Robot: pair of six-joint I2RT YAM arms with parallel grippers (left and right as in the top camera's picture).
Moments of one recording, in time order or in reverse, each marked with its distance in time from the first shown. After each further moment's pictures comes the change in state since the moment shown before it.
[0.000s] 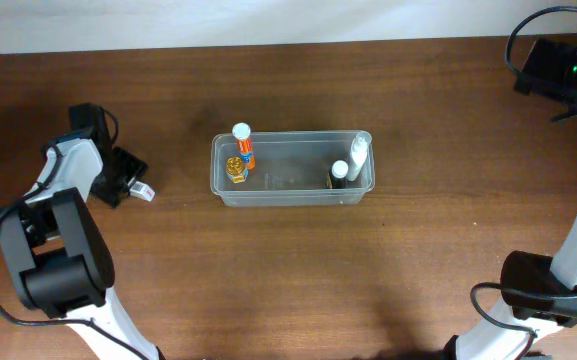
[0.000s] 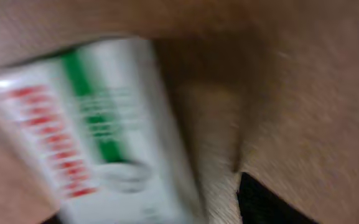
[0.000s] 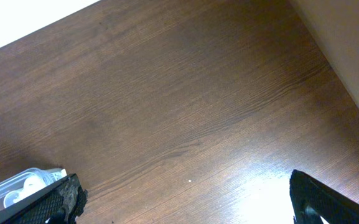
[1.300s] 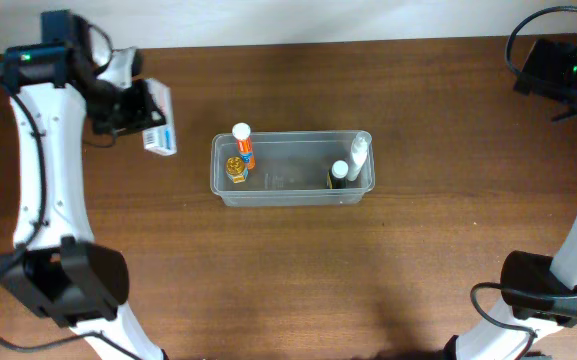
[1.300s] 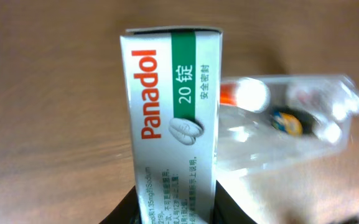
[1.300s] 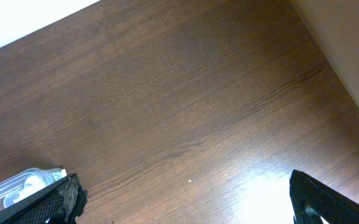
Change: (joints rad) left arm -0.150 -0.090 0.715 -0.714 0.393 0.687; right arm 0.000 0.000 0.000 0.000 0.000 0.000
